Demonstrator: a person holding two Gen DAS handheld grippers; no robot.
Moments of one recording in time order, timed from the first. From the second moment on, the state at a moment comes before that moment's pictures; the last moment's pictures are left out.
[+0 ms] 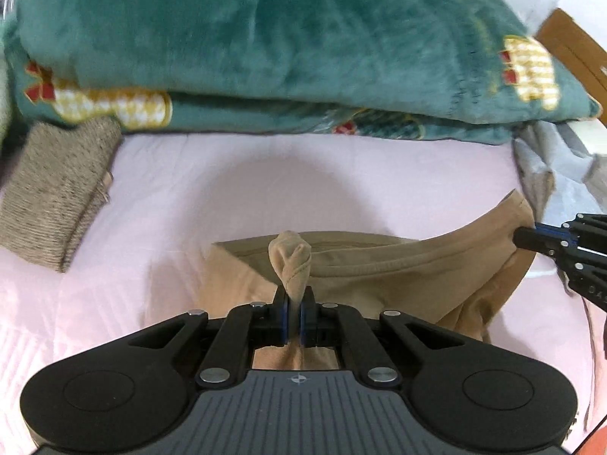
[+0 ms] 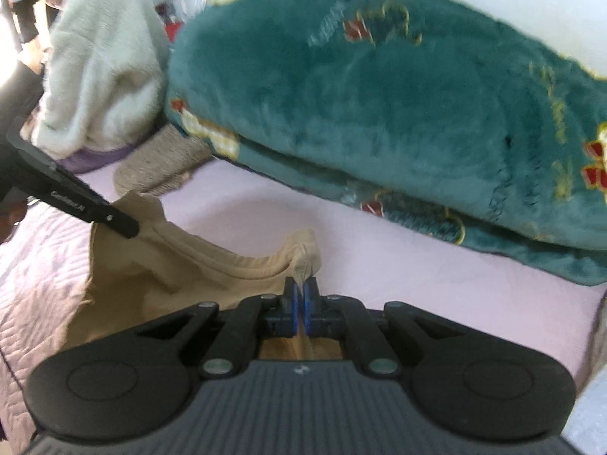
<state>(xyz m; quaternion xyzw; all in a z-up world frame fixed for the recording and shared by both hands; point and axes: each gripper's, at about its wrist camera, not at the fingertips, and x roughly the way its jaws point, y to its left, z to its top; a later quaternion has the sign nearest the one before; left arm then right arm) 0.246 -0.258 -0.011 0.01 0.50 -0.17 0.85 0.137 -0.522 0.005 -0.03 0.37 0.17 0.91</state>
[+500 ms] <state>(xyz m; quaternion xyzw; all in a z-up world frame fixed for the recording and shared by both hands) 0.187 -0.242 0.002 0.06 0.44 -0.13 0.89 0.068 -0.499 0.023 -0.05 0.35 0.14 0.93</state>
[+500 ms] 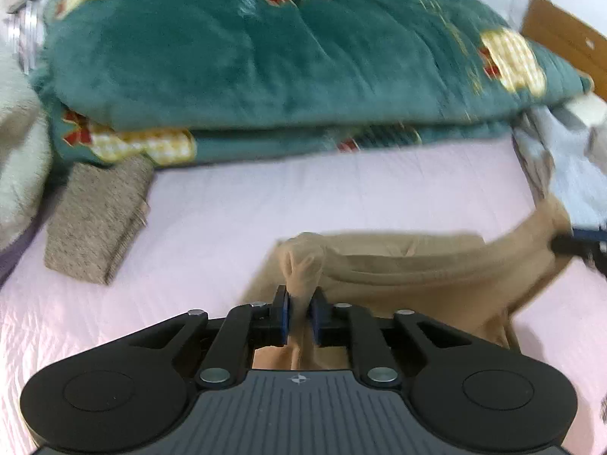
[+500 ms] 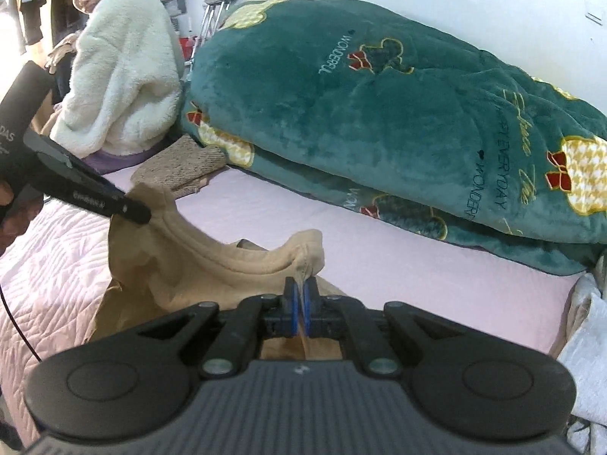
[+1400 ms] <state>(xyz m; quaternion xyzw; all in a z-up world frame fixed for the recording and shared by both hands) -0.035 -0.221 0.037 0.07 0.46 -0.26 0.84 -0.136 -0.470 0.062 -0.02 0.34 0.14 0.93</state>
